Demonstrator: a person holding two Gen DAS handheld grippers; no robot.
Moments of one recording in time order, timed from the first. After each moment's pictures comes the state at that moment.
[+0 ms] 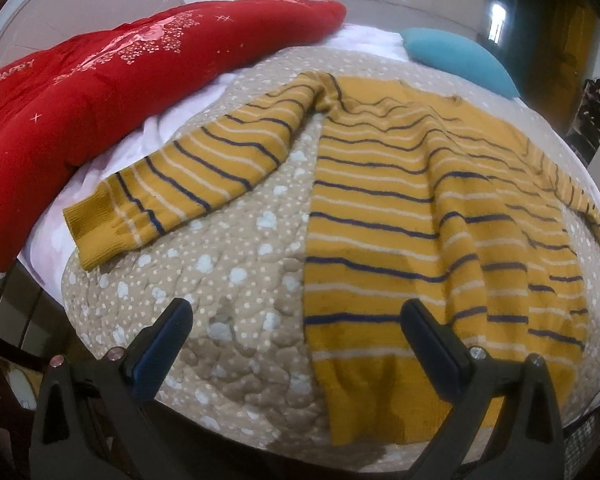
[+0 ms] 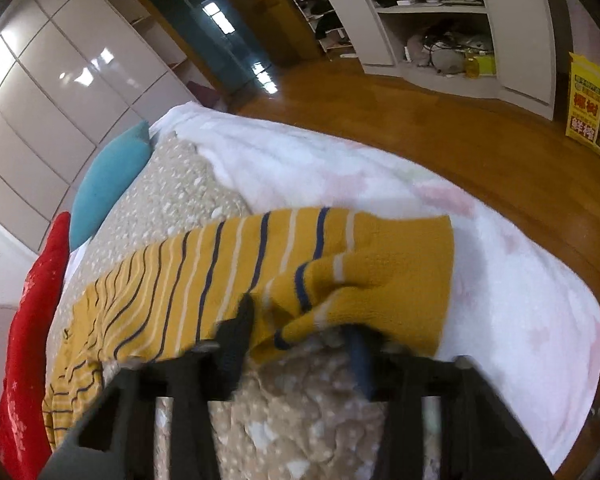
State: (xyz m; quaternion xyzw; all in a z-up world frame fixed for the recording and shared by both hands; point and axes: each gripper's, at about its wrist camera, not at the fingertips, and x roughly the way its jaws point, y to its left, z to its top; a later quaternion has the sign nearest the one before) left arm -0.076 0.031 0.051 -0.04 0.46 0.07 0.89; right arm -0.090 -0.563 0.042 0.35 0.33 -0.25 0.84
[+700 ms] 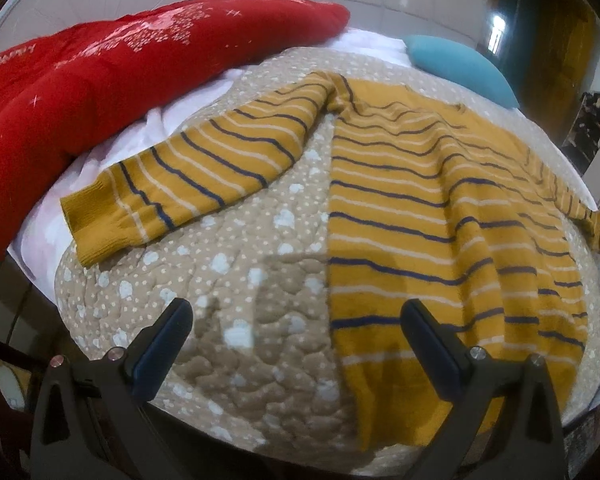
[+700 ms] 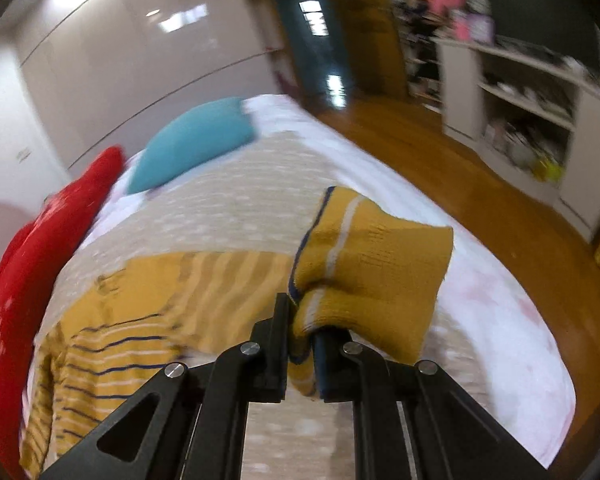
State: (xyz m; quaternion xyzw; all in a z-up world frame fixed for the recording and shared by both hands) left arm -0.079 0.060 0.043 -0.06 0.45 0.06 0.89; right arm 0.019 -0.417 0.156 0.16 0.35 -0.15 0.91
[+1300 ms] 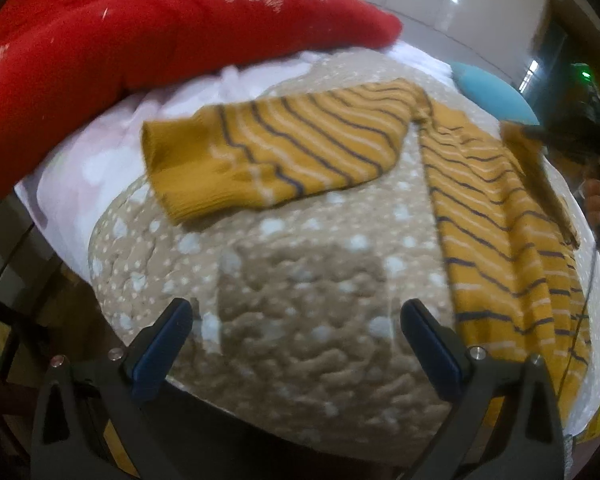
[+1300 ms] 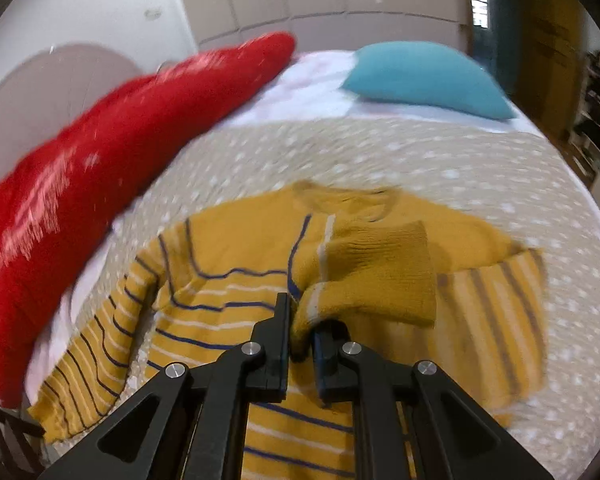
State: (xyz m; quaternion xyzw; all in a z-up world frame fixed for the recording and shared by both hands) left arm -0.100 0.149 0.016 -0.15 0.45 0.09 0.88; right arm 0.179 -0.115 0.101 0.02 0.45 0.06 0.89
